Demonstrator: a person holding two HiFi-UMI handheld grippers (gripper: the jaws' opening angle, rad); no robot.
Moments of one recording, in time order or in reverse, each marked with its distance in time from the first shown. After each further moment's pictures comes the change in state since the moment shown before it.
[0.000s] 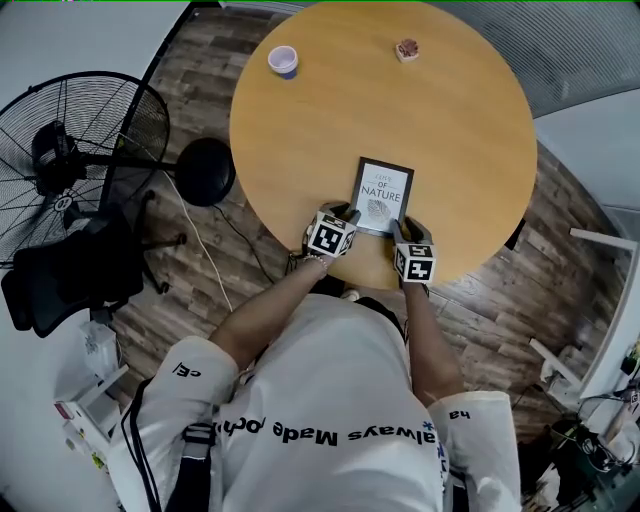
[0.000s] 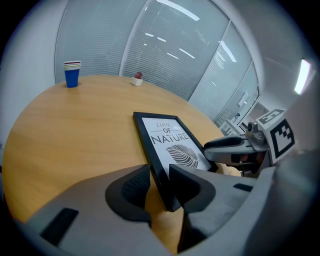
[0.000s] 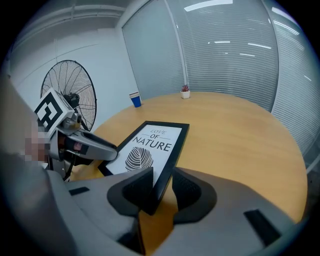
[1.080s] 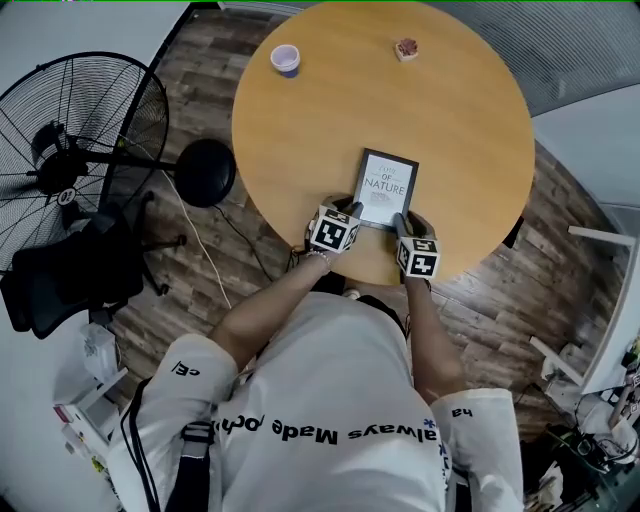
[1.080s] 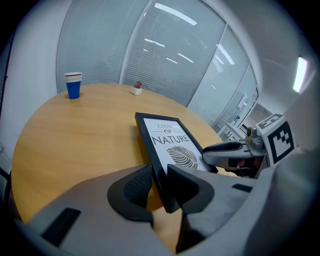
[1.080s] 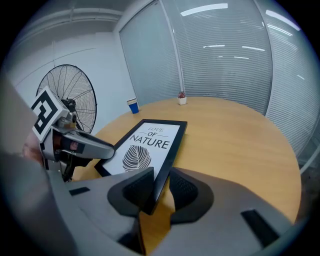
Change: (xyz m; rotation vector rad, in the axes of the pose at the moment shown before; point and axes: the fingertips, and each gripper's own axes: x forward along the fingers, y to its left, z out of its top) left arm -0.020 -0.006 0.024 0.008 -0.053 0.014; right arm -0.012 -0.001 0.015 0.030 -0.039 -0.038
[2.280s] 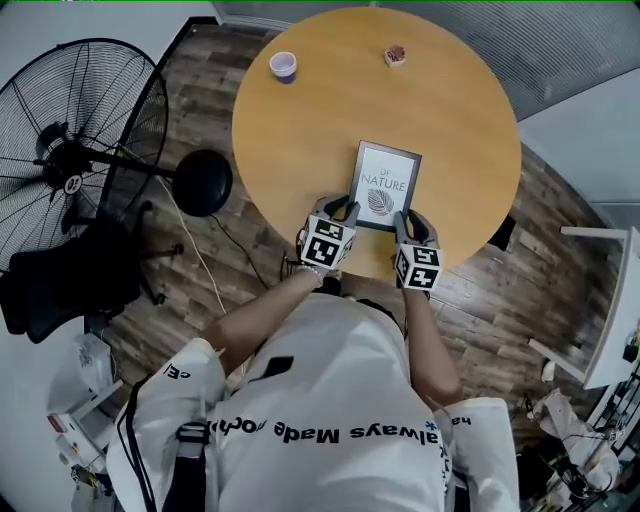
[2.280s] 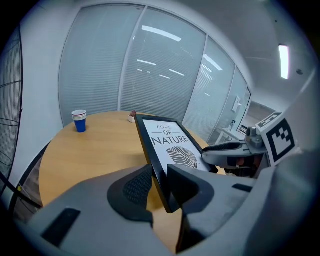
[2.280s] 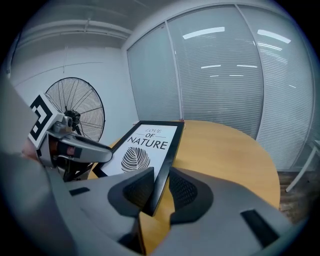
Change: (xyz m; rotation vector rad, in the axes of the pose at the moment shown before) left arm -0.090 -0.041 0.045 0.122 -0.202 0.050; right arm -0.086 0.025 0.051 -0.024 -0.202 -0.050
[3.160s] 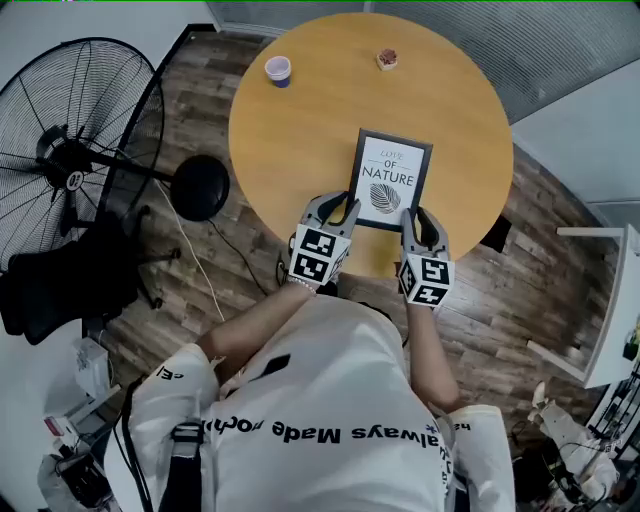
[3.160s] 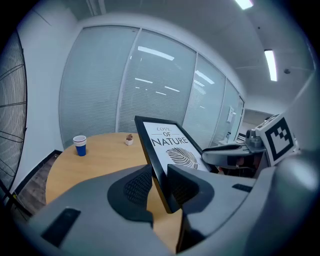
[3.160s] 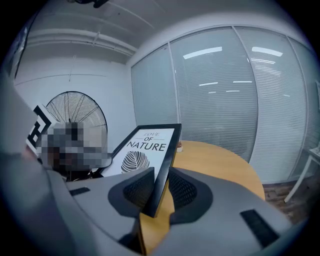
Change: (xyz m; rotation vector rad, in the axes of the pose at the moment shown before) left arm -0.060 -0.033 0.068 0.030 -0.181 -0.007; right arm -0.070 0.003 0.075 -0.022 -0.180 -0.033
